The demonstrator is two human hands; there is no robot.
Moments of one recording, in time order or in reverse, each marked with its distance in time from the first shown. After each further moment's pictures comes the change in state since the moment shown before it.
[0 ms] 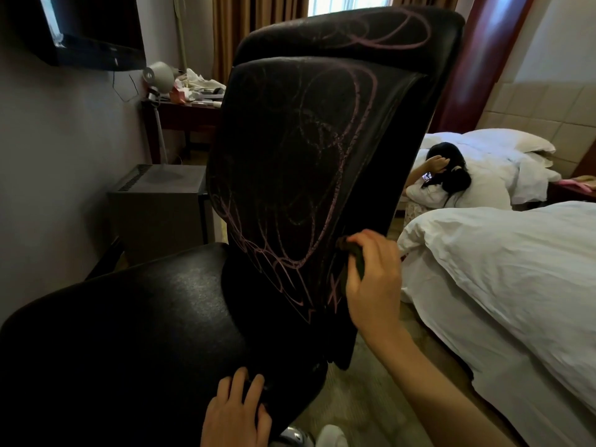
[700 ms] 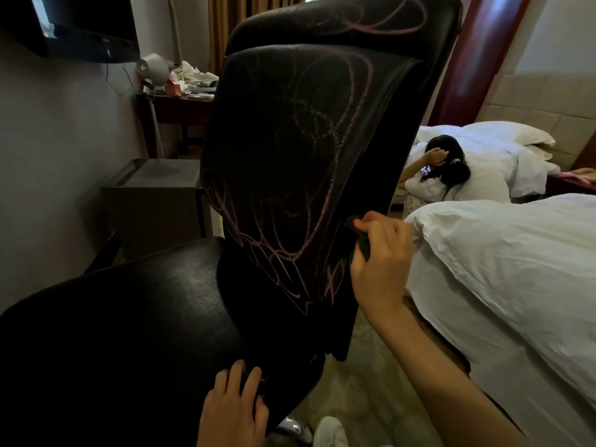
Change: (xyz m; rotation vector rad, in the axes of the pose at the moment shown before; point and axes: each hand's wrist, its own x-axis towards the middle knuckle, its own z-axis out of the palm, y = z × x) left_hand -0.002 0.001 0.001 0.036 -0.008 -0.007; right_hand 0.016 0.011 -0.001 -0.104 0.117 -0.070
